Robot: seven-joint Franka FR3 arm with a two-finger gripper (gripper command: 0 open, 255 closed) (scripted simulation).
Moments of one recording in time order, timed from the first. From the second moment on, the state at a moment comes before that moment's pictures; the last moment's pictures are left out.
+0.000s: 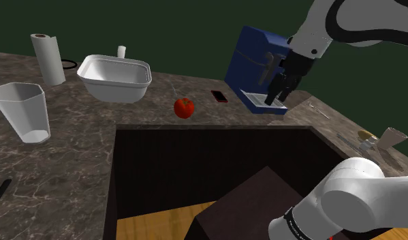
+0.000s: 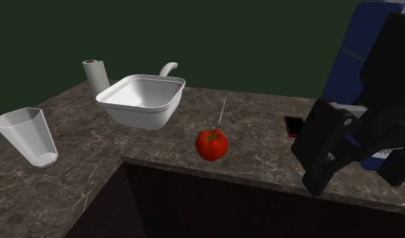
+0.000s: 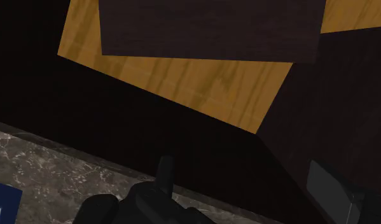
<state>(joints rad) 0.01 -0.83 -0.04 -2.44 -0.02 1.63 -0.02</state>
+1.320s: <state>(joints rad) -0.19 -0.46 0.41 -2.71 -0.69 2.68 0.23</state>
